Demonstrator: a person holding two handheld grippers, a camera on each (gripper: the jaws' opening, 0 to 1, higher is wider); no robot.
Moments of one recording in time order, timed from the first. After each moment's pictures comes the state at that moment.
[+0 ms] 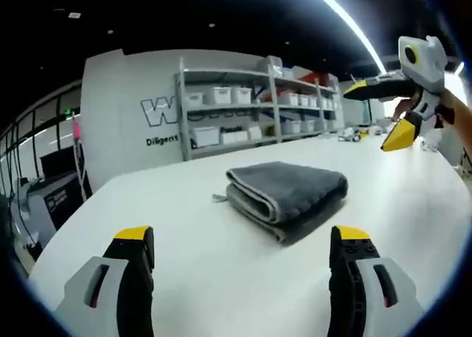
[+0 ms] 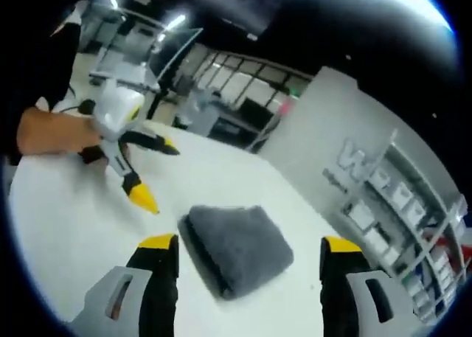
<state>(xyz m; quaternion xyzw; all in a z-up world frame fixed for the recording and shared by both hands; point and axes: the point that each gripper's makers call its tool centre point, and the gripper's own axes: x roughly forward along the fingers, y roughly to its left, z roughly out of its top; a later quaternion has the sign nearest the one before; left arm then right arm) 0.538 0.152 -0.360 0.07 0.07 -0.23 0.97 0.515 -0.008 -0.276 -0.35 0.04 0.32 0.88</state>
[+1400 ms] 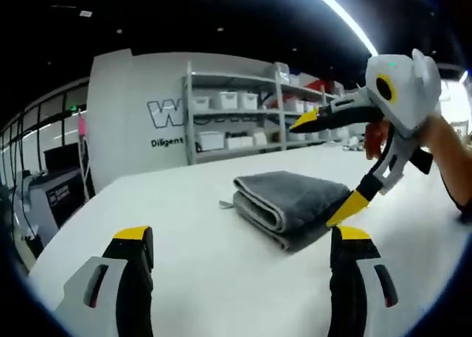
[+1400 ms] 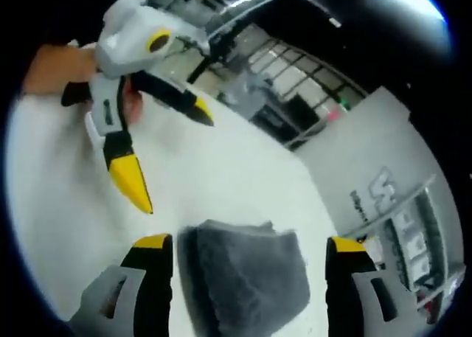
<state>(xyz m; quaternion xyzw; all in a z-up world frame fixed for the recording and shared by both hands) 0.549 0.166 -0.345 0.05 0.06 -0.22 0.97 0.568 0.074 -0.327 -0.46 0.05 0.39 0.79</state>
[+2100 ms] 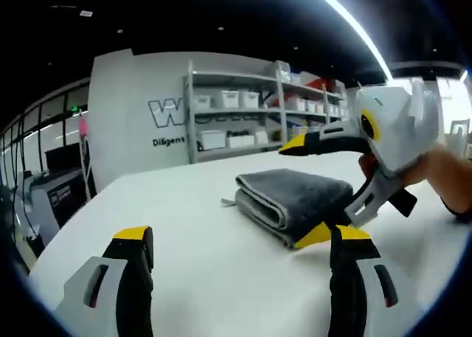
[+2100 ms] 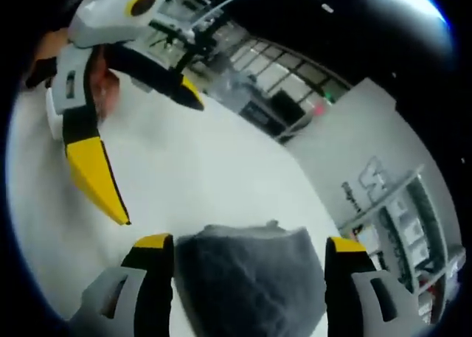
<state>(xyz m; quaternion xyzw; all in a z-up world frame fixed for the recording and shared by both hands) 0.544 0.162 -0.350 0.05 0.06 -0.22 0.97 0.590 0.085 -0.362 -0.45 0.05 0.36 0.82</state>
